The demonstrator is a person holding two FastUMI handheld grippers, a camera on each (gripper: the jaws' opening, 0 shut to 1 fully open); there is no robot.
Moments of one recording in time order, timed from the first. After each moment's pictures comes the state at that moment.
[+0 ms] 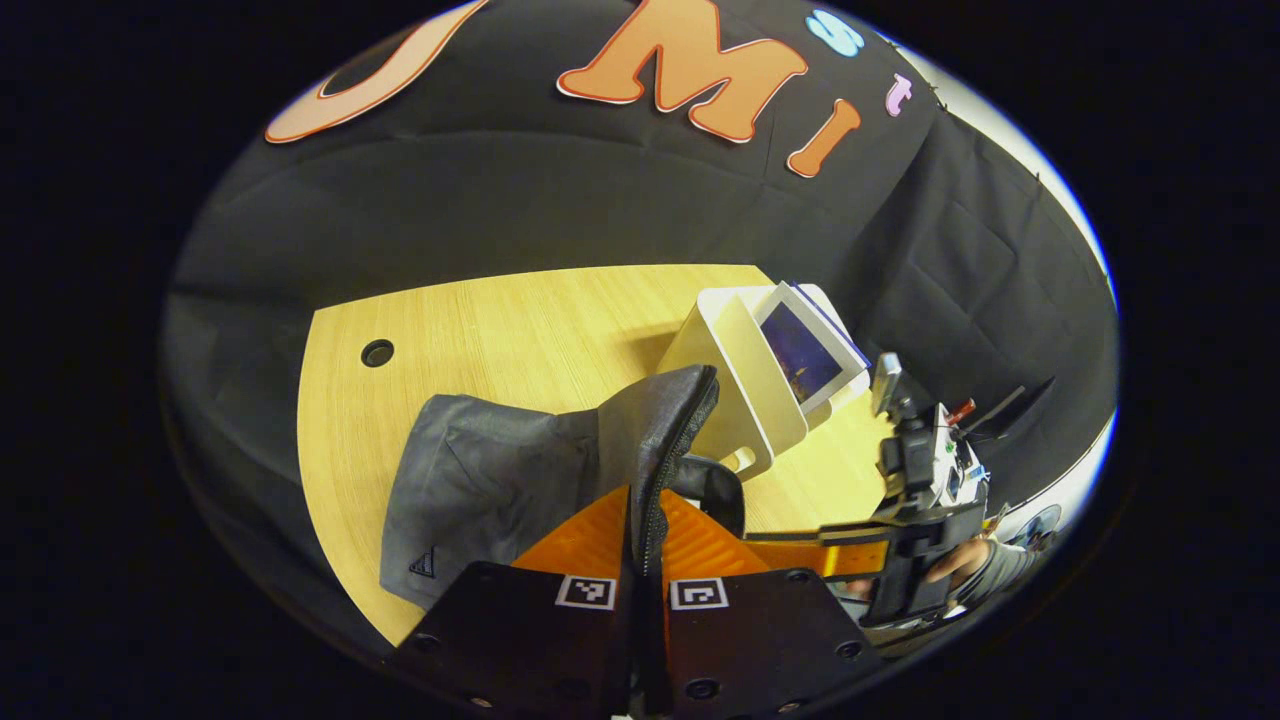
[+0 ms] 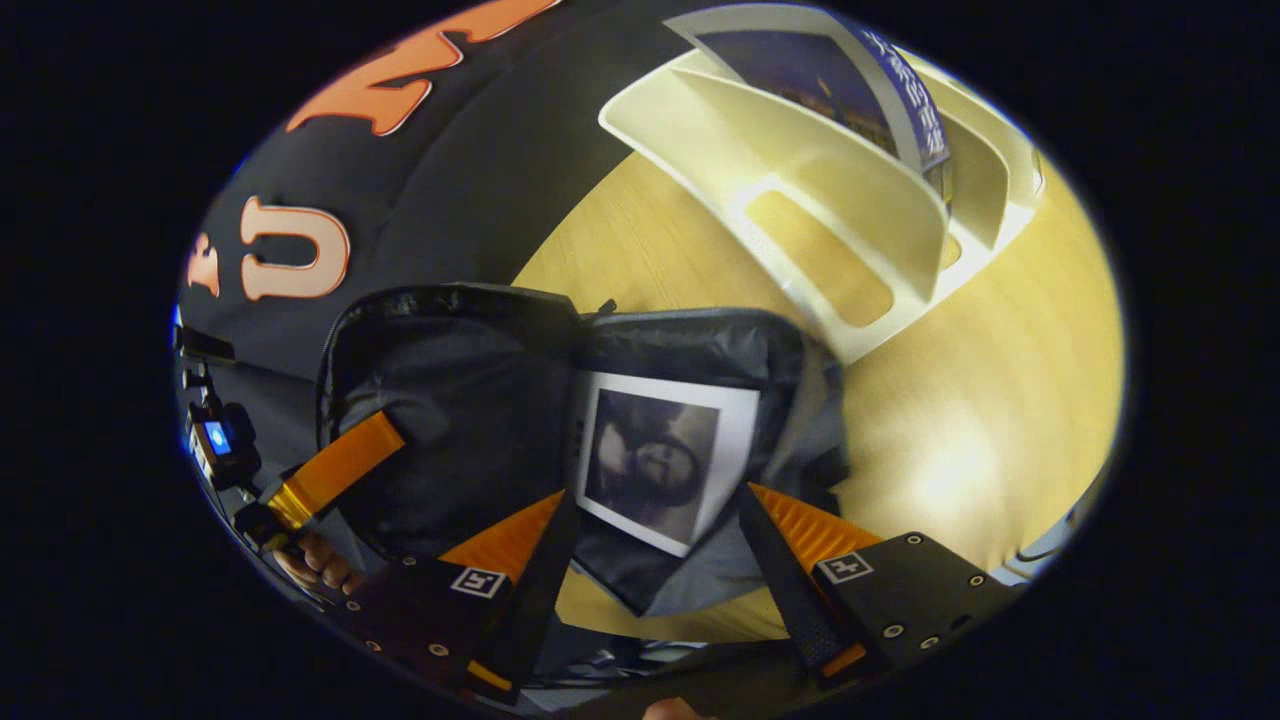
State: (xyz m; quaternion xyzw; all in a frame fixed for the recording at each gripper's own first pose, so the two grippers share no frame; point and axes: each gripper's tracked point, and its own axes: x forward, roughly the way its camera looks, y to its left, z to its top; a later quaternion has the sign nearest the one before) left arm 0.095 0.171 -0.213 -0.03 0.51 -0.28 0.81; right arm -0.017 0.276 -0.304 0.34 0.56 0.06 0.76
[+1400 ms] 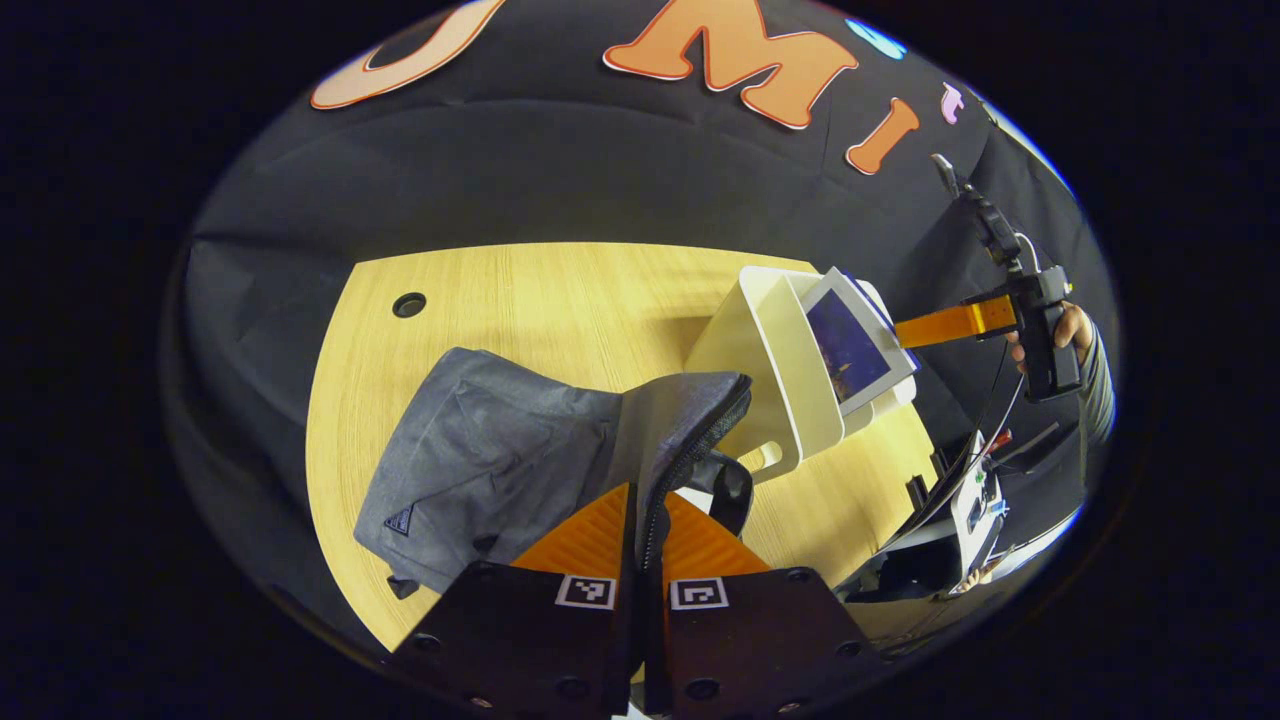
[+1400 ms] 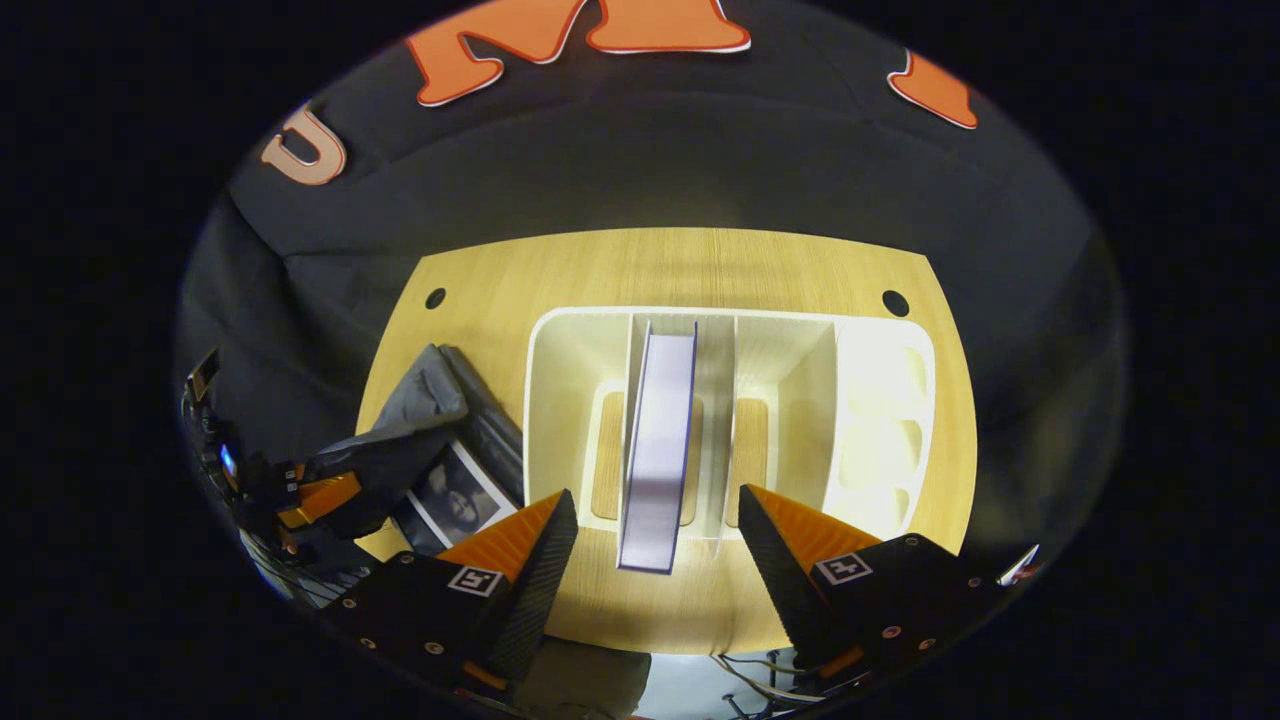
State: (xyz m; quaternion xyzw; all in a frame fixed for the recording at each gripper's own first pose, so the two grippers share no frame) left arm 0.078 0.160 -0.245 -0.05 0.54 -0.19 0.82; right arm 0.148 0.068 -0.227 0.00 0.61 0.08 0.79
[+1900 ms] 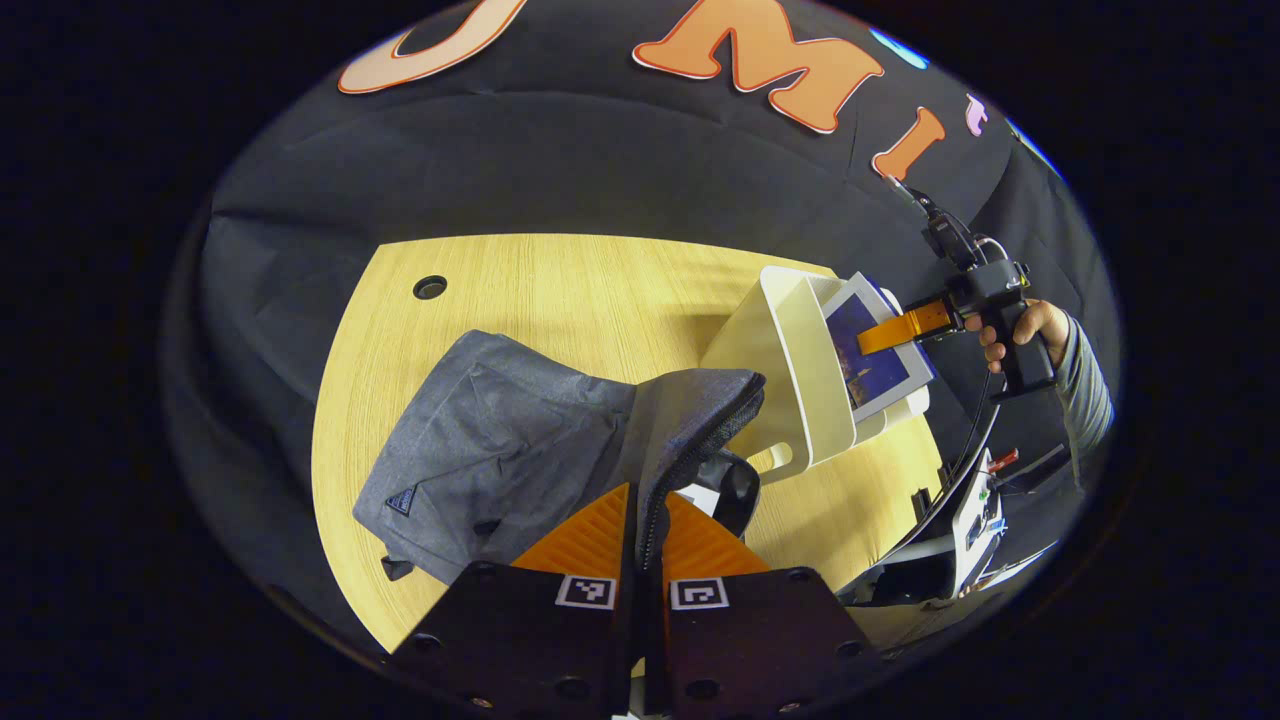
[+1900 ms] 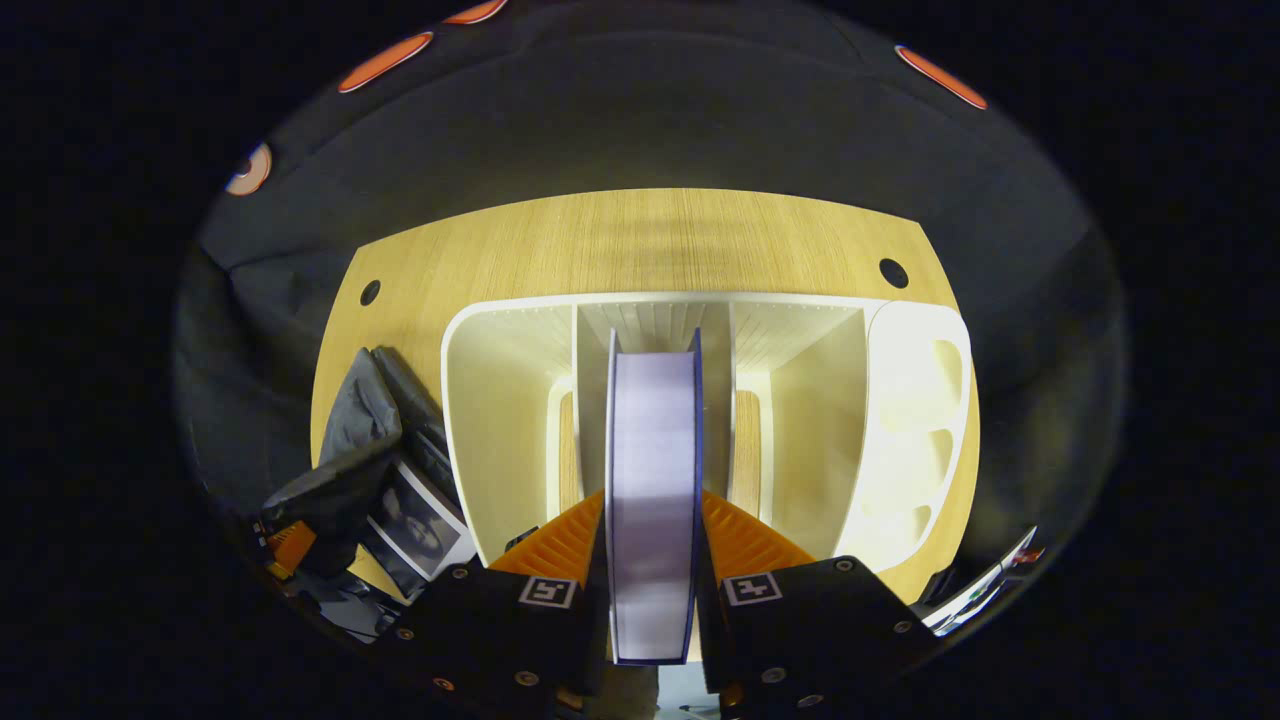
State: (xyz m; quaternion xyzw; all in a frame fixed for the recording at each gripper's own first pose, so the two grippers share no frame) left arm 0.074 0.163 -0.250 -0.06 0.55 -0.17 0.82; right arm 0.170 0.071 -0.281 0.00 0.65 0.03 0.76
